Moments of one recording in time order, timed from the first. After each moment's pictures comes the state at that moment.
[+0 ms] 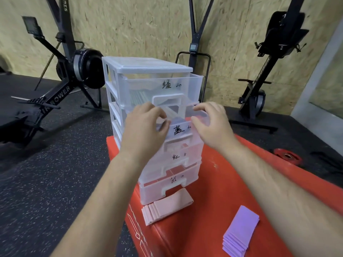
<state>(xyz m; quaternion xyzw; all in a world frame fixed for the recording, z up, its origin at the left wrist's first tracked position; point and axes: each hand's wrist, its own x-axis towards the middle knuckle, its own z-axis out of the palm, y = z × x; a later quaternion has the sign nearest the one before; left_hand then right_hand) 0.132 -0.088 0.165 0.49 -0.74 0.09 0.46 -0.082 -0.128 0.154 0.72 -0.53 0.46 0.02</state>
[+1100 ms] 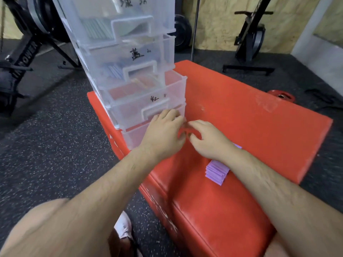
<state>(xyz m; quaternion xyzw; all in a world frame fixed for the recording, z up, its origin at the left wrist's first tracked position) 0.051 -0.048 0.020 0.44 -0.87 0.03 0.23 -0.126 -0.029 -0.009 0.75 -0.61 0.24 -0.12</state>
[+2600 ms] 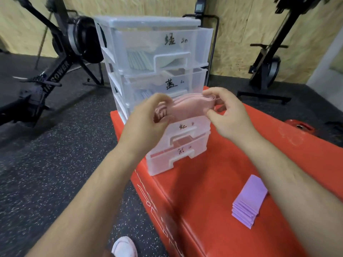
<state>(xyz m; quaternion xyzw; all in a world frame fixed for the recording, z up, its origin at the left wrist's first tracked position) 0.143 -0.069 0.112 0.48 -0.74 -0.14 0.46 -0.086 -0.092 0.104 0.70 -0.49 0.50 -0.11</state>
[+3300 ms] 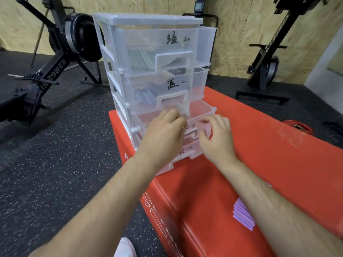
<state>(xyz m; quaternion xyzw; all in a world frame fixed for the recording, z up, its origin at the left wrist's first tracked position) 0.118 -0.092 0.068 0.43 -0.83 0.07 0.34 -0.069 -0.105 0.022 0.67 -0.56 0.49 0.05</state>
